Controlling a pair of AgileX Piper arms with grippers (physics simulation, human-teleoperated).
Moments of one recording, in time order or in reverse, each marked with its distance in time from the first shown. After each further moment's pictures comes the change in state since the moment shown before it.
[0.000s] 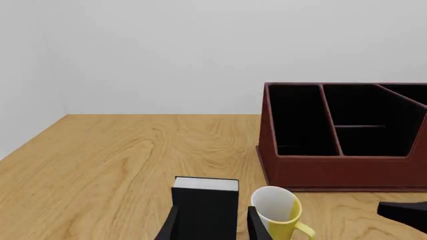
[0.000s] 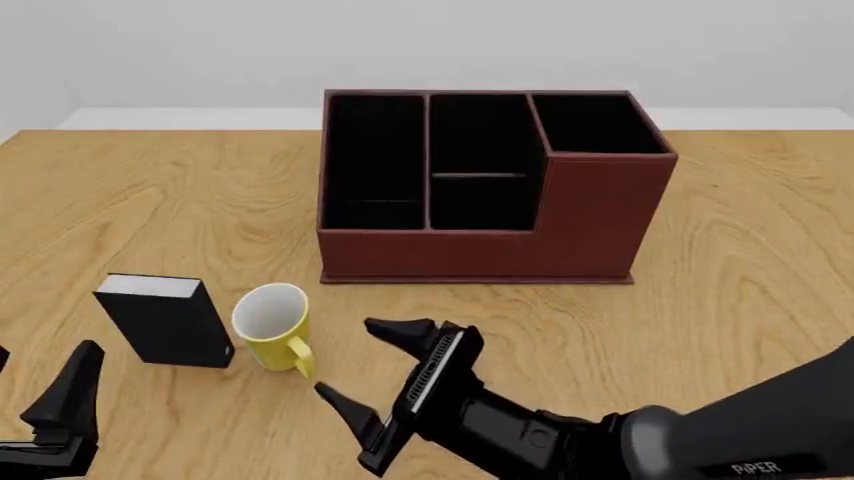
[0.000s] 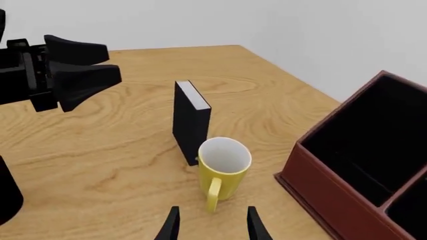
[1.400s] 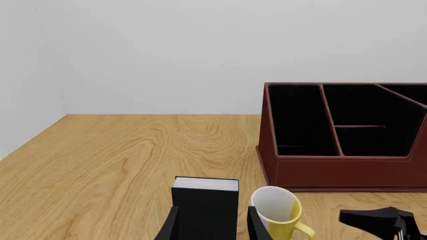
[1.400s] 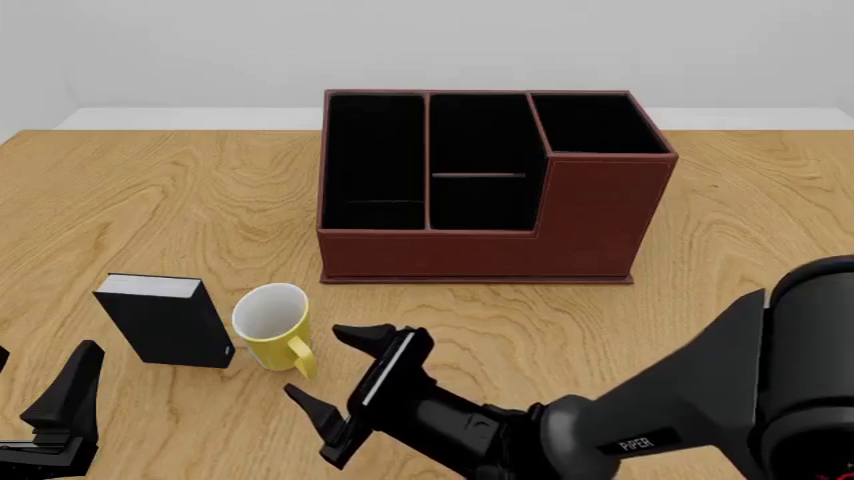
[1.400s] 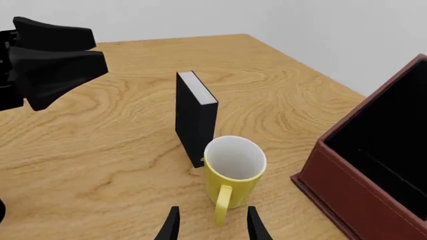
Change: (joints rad) left arm 0.000 0.000 0.000 0.000 0.000; right arm 0.012 0.191 -0.165 0.005 0.027
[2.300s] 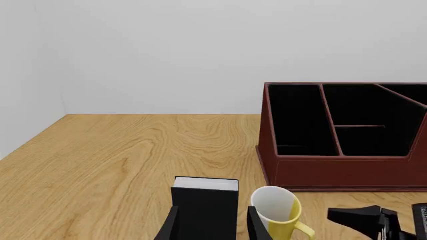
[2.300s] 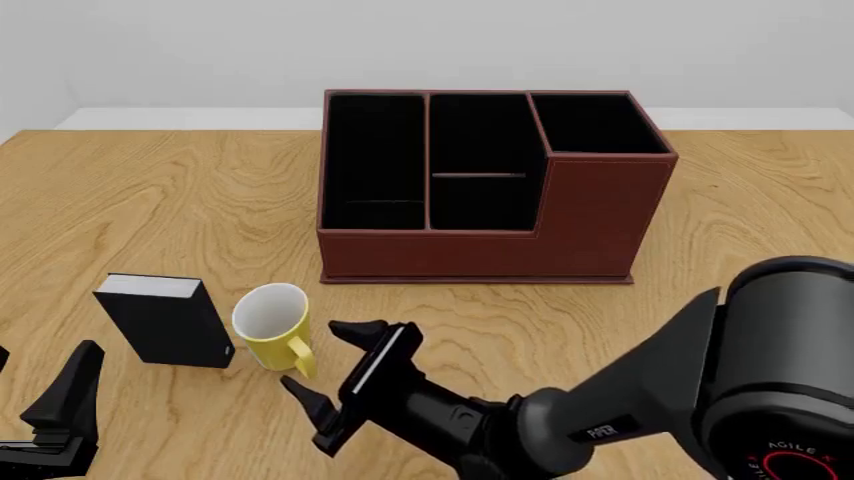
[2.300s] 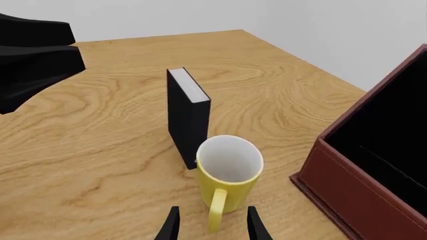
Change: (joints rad) left arm 0.000 0.000 0.000 0.000 0.000; right arm -0.018 0.069 -0.069 0.006 0.015
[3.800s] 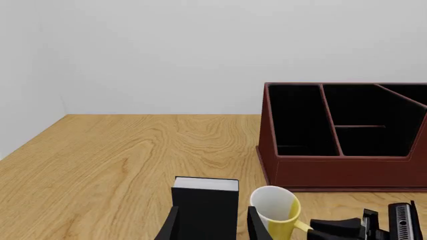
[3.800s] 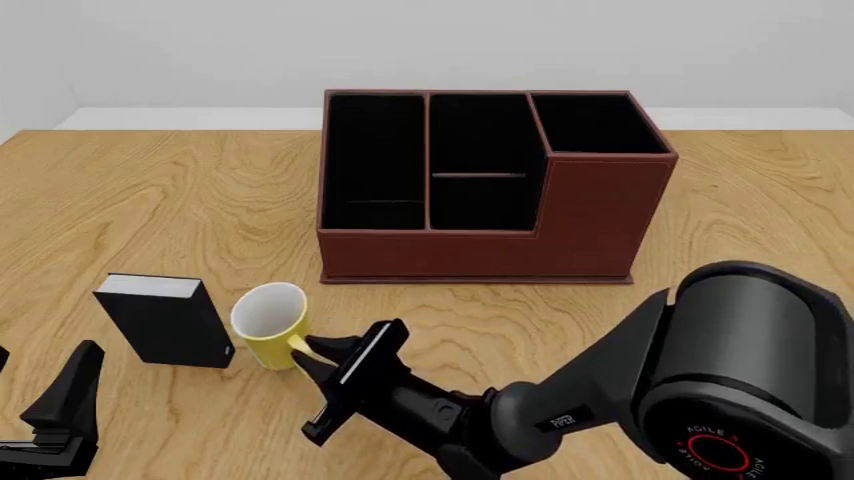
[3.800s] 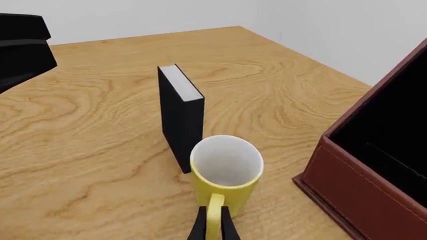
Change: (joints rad) left arm 0.000 0.000 0.000 0.000 0.000; right arm -0.014 0.091 -0.094 0.005 0.027
